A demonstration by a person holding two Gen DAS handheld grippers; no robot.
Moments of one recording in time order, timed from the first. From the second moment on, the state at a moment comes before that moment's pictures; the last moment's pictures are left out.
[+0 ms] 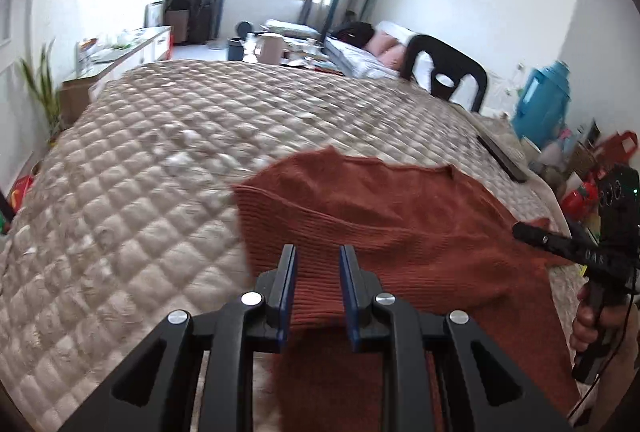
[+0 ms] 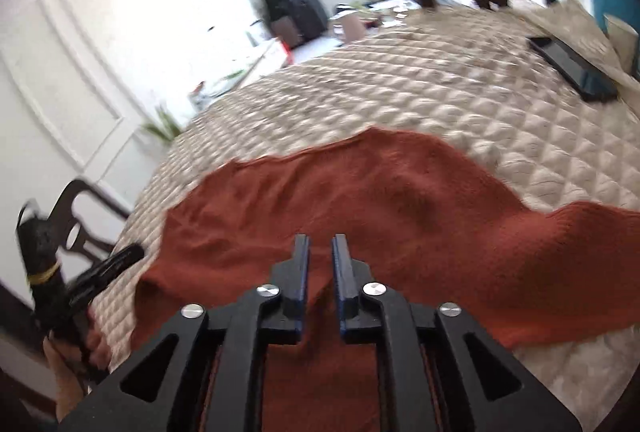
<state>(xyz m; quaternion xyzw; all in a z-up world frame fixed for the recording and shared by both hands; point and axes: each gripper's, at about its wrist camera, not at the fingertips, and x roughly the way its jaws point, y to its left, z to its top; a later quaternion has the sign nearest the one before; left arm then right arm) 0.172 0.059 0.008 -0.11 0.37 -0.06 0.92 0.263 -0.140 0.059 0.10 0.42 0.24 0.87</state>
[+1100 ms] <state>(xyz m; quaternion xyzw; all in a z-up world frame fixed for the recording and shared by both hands) 0.126 0.010 0.006 -0.07 0.38 -0.06 0.92 0.189 -0.376 0.039 0.30 0.37 -0.03 0.88</state>
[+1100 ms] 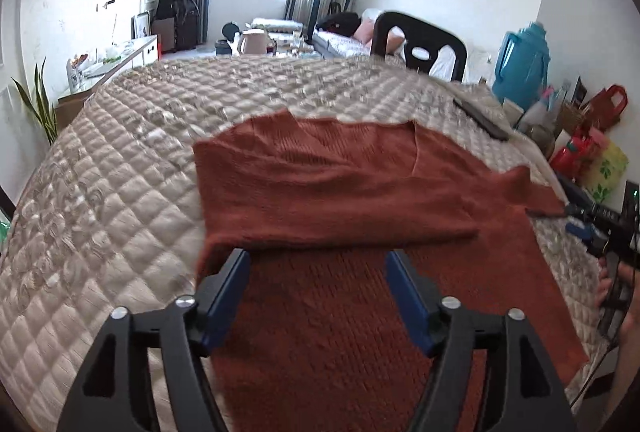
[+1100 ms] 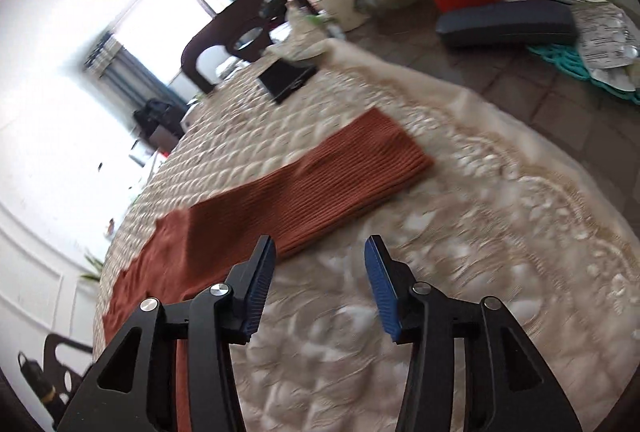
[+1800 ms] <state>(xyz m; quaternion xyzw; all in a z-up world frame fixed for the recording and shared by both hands) 0.131 0.000 -0.017 -0.06 0.42 -0.05 0.90 0.227 -0.411 0.033 0.32 0.35 -0.10 0.87</state>
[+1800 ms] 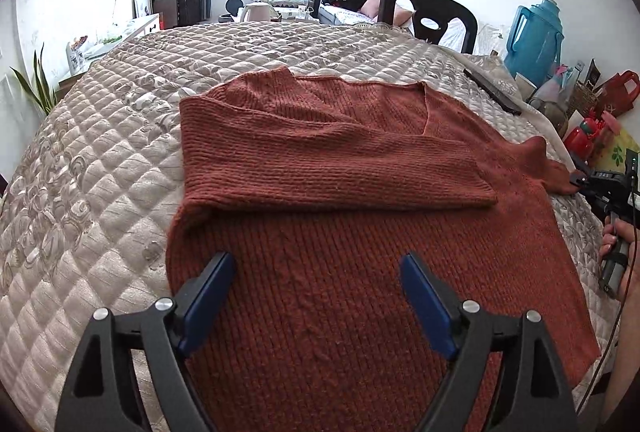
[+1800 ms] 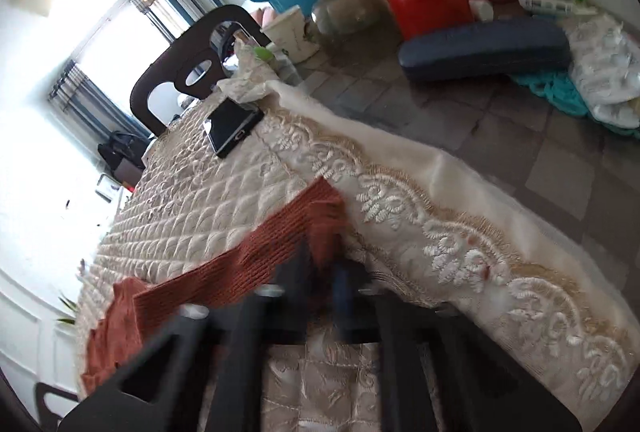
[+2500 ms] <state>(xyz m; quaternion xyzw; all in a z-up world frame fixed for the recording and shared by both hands) 0.115 0.012 -0.012 -0.10 0.41 -0.06 0.91 0.254 -0.159 0.116 0.19 0.34 0.24 0.89</state>
